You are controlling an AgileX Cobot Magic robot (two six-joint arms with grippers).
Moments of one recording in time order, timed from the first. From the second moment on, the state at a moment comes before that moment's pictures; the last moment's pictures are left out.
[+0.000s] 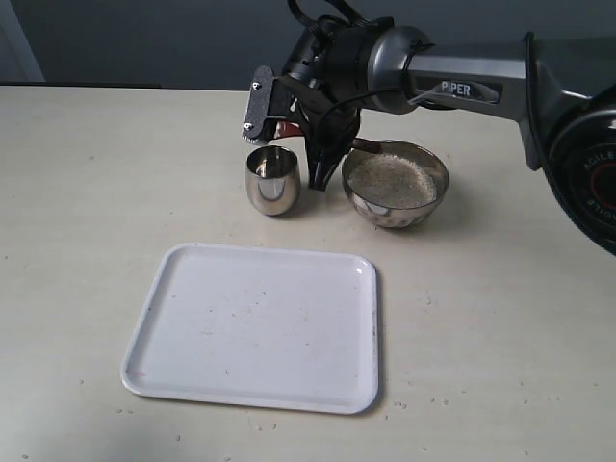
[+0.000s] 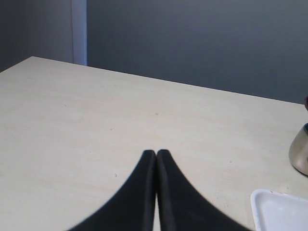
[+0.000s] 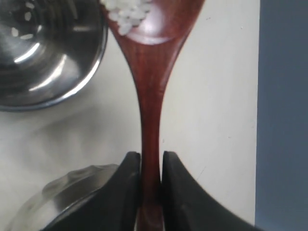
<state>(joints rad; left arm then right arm) -0.14 0.00 0.00 0.29 0.26 -0.47 0.80 2.25 -1.78 -0.63 0.81 -0.34</state>
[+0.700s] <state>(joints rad) -0.14 0.00 0.00 0.29 0.26 -0.47 0.80 2.25 -1.78 -0.64 0.77 -0.30</state>
